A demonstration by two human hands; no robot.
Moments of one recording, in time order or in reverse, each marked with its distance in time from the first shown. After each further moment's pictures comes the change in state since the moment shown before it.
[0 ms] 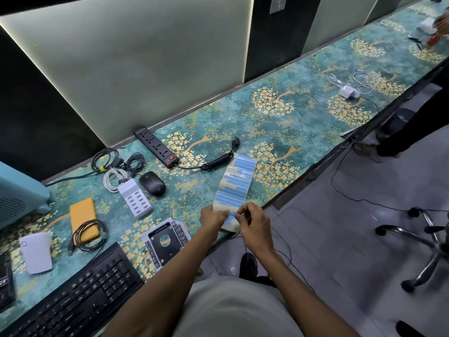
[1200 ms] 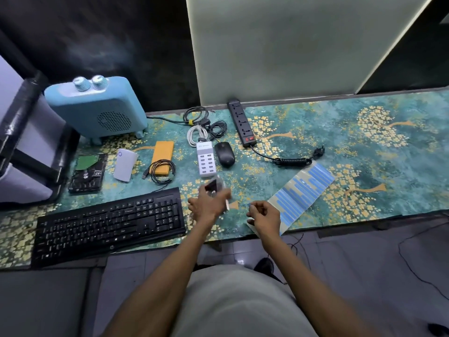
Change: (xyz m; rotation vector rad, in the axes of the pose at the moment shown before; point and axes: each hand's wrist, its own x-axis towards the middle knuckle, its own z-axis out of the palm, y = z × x) left_hand -0.046 -0.022 -0.135 -0.063 0.471 -0.089; right_hand 0.007 -0.046 0.086 0.383 -0.428 0.357
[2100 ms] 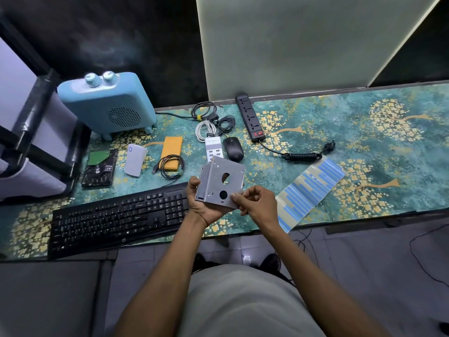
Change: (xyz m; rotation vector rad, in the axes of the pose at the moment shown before) left_hand 0.000 -0.012 -0.044 -1.300 -0.955 -0.121; right_hand -0.020 -0.040 0.028 -0.055 -0.168 -0.164
